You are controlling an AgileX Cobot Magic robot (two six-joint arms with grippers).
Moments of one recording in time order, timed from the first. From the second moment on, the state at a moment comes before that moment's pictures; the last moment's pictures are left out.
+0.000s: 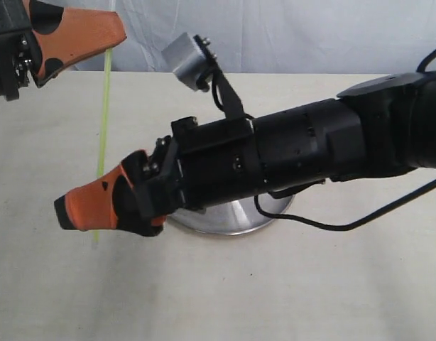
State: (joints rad) left arm -0.32 0.98 -0.69 -1.73 0.66 1.15; right arm 0.61 1.55 -0.87 1.73 0.94 -1.44
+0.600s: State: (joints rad) left arm -0.32 0.98 -0.70 -1.73 0.63 1.16; right arm 0.64 1.60 -0.91 1.74 0.94 -1.46
